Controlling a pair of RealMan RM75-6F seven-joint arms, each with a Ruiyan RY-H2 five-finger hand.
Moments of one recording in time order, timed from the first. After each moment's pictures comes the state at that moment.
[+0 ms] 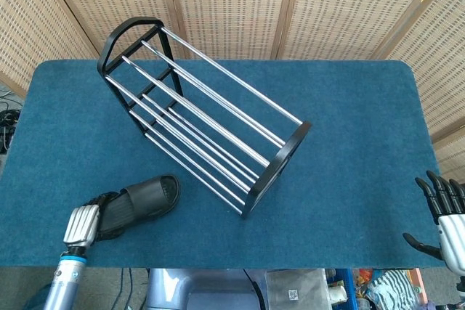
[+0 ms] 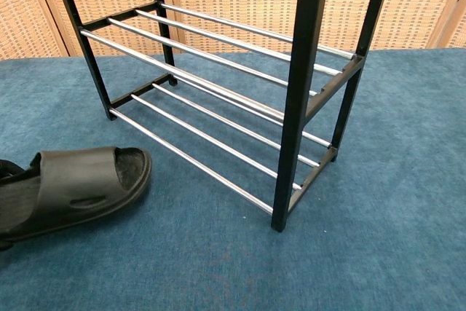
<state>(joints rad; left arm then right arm) -0.14 -1.56 -0.02 -1.50 1.35 1.31 0.15 0.00 -0.96 0.02 -1.69 -1.64 1.61 0.05</state>
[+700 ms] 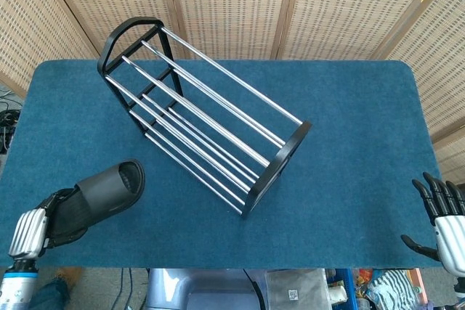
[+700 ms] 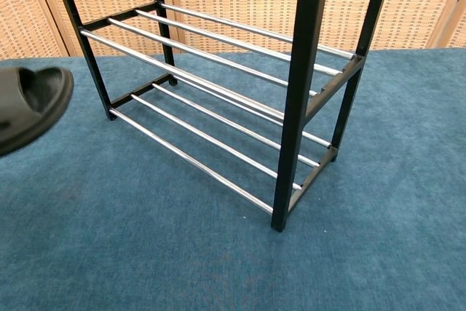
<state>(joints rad) -0.05 -1.27 0.00 -1.67 1.48 1.49 -0.16 0.00 -0.96 0.02 -1.71 -1.64 1.60 0.04</state>
